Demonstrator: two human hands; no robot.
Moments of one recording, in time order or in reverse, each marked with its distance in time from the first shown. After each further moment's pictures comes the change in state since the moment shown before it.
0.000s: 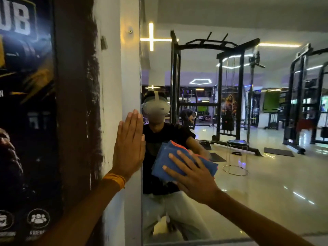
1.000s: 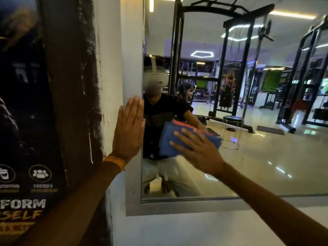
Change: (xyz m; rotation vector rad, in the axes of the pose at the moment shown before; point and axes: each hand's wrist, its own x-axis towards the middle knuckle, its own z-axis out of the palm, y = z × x) left_hand -0.075 0.007 0.013 -0.054 -0.004 0.004; right_hand -0.041 0.000 0.003 0.007 -0.015 -0.093
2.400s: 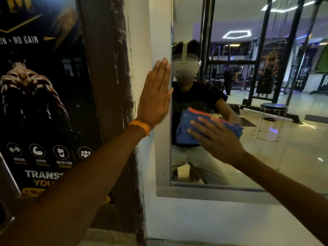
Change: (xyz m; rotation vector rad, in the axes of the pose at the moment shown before) left_hand 0.057 -0.013 -0.023 -0.102 -0.066 0.043; right_hand 0.019 -0.030 0.016 0.065 0.086 -0.019
